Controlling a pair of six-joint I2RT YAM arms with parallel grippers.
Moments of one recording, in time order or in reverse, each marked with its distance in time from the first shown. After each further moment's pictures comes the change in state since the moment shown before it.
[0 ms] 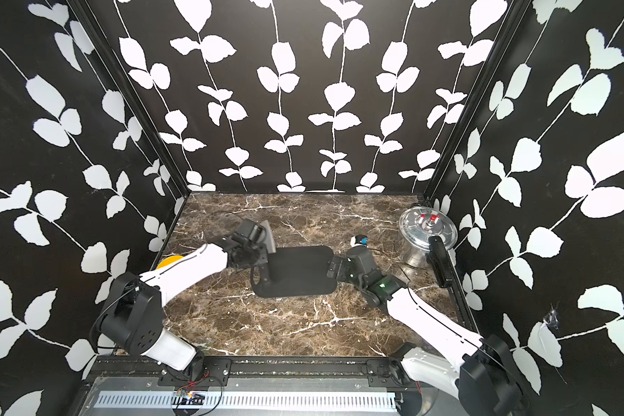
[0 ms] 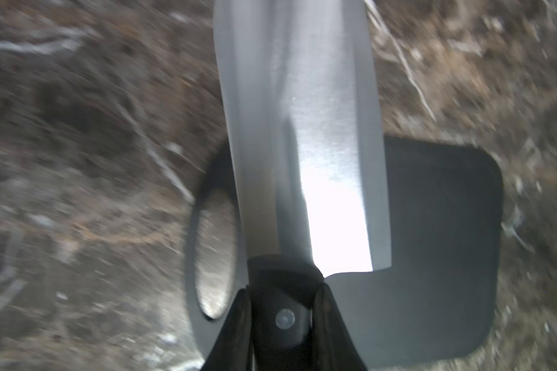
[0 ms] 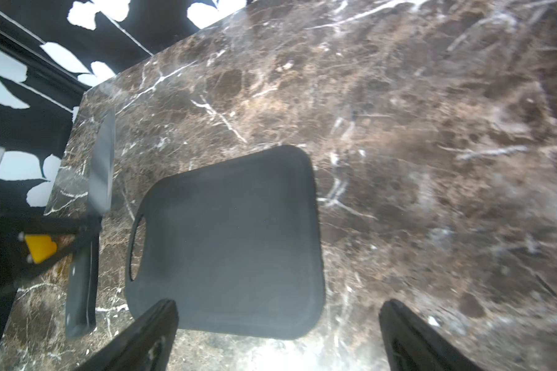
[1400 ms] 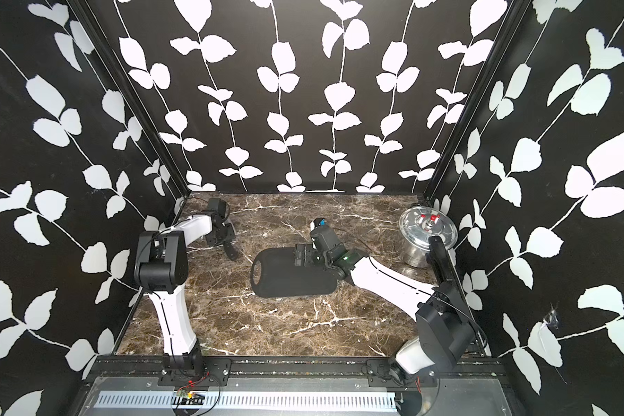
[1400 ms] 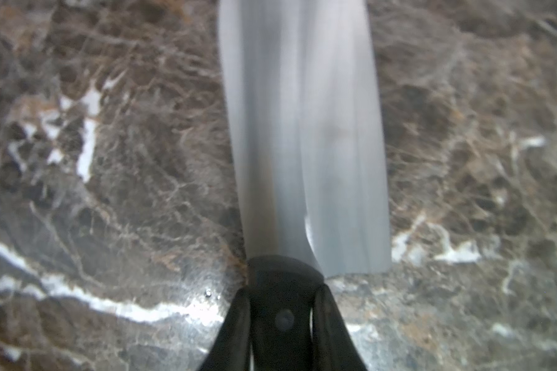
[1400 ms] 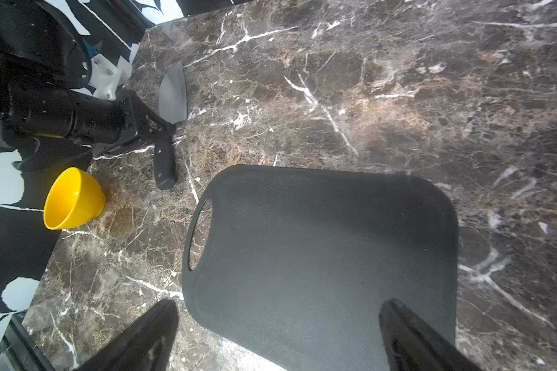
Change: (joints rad) left arm 0.561 0.531 0.413 0.001 -0.032 0.299; right arm 0.160 0.427 0.397 0.020 -0.071 -0.106
